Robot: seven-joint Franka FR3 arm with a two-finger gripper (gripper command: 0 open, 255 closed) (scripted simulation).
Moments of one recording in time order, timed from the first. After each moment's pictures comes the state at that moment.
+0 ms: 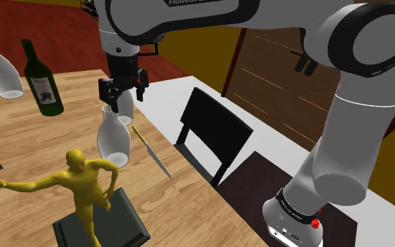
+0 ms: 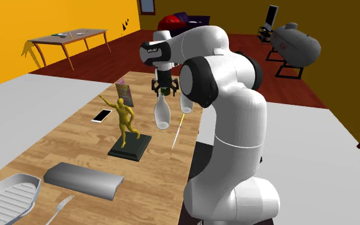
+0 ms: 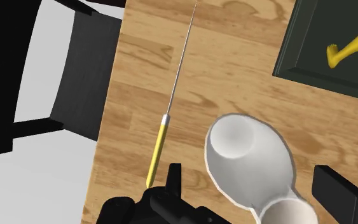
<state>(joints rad) 0.17 0.29 0.41 -1.59 -0.12 1.81 0.42</state>
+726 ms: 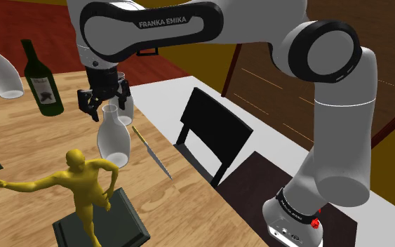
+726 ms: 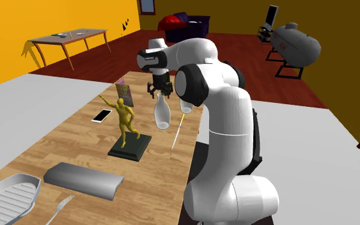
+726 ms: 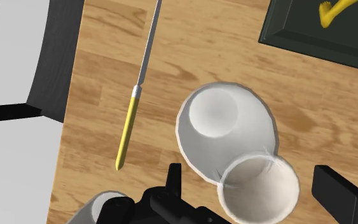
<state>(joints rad) 0.24 0.50 0.41 -1.41 -0.19 1.83 0.47</state>
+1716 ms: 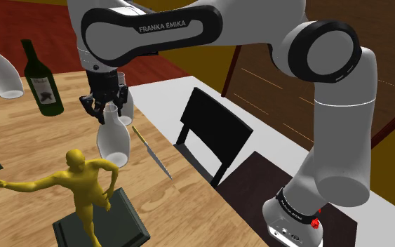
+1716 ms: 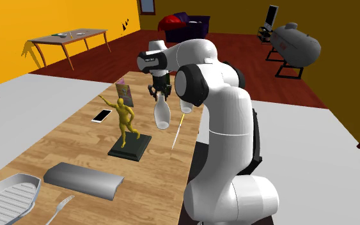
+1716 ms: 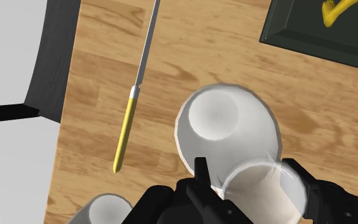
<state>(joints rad) 0.24 0.50 0.40 -1.43 -0.19 1.86 0.47</state>
